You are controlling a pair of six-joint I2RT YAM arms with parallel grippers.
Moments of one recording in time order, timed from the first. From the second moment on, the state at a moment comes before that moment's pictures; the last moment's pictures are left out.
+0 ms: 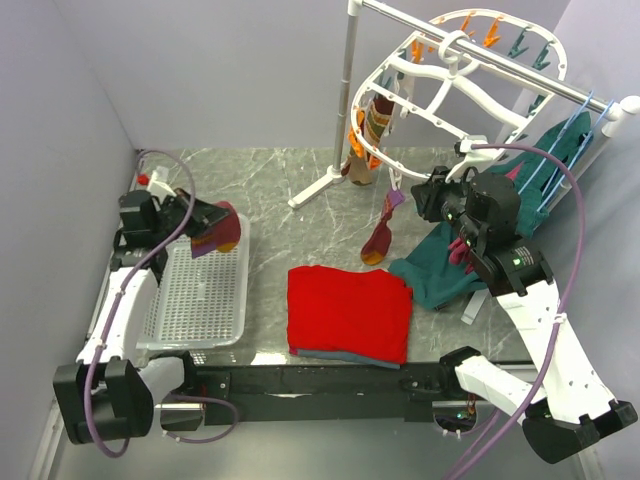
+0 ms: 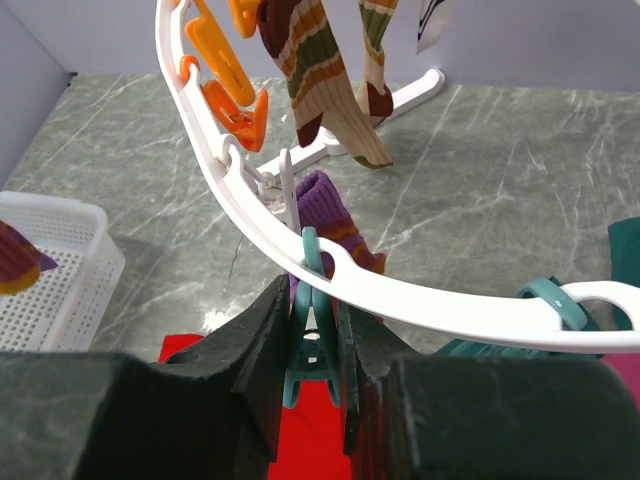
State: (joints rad) left arm 0.07 1.08 0.80 -0.05 0.66 -0.84; right arm 0.37 0.95 1.25 -0.54 0.08 0.21
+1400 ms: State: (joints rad) left arm 0.21 0.86 0.64 -0.41 0.47 -0.95; right arm 0.37 0.93 1.24 -0.53 0.03 0.25
